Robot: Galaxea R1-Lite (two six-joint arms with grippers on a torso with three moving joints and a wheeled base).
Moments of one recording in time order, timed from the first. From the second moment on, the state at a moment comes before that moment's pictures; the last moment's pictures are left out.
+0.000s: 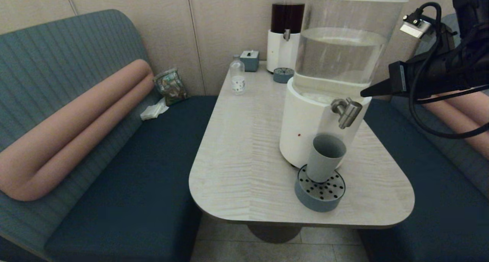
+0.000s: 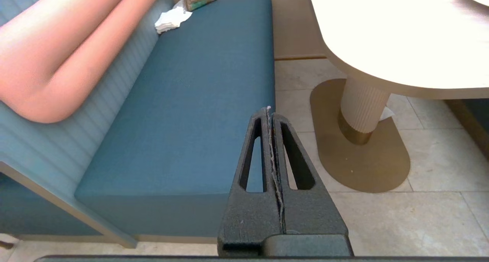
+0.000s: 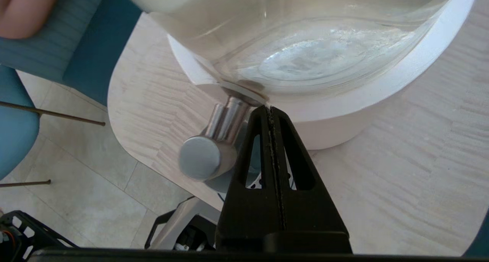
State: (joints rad) left arm 0.01 0.00 0.00 -0.01 -0.01 0.07; right arm 0.15 1.74 -1.78 0.58 0.34 0.09
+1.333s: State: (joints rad) left arm 0.01 0.00 0.00 -0.01 -0.01 0.07; right arm 0.18 1.80 -1.80 0.53 0.35 0.09
